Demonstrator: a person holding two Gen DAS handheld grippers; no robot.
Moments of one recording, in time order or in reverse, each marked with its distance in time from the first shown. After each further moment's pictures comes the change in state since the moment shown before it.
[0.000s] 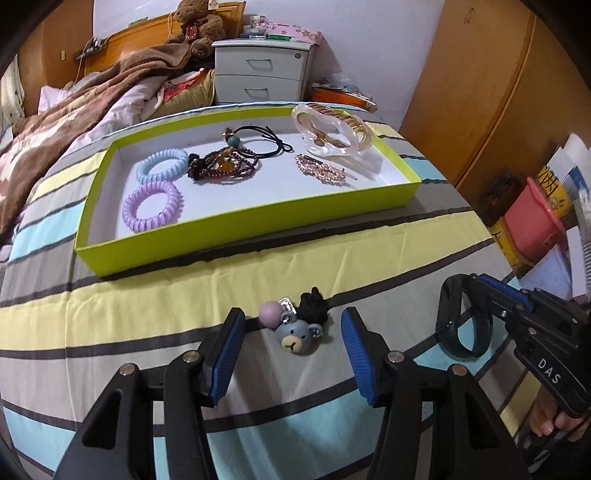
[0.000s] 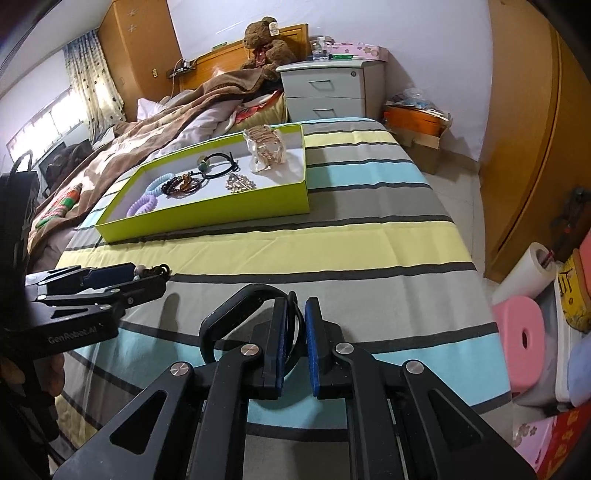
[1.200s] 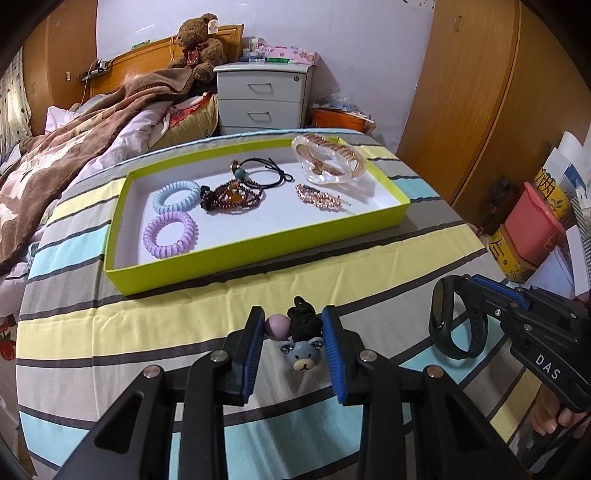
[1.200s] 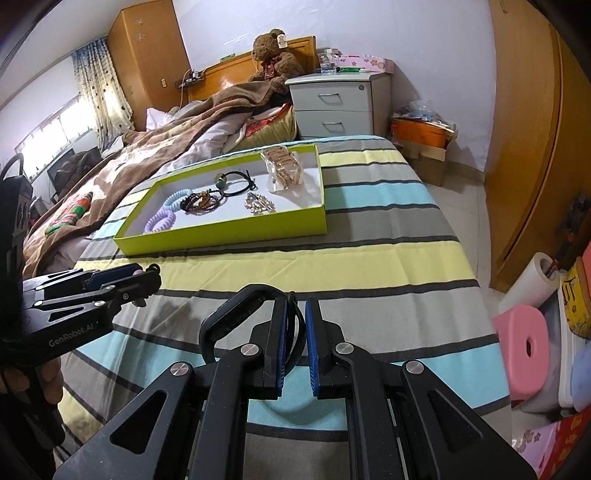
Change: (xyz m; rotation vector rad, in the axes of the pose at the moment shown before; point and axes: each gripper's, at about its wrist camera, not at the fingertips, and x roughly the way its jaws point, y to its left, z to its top) left arm -0.030 0.001 0.001 0.023 -0.088 0.026; right arm -0.017 0.014 0.006 -0.009 -0.051 0.026
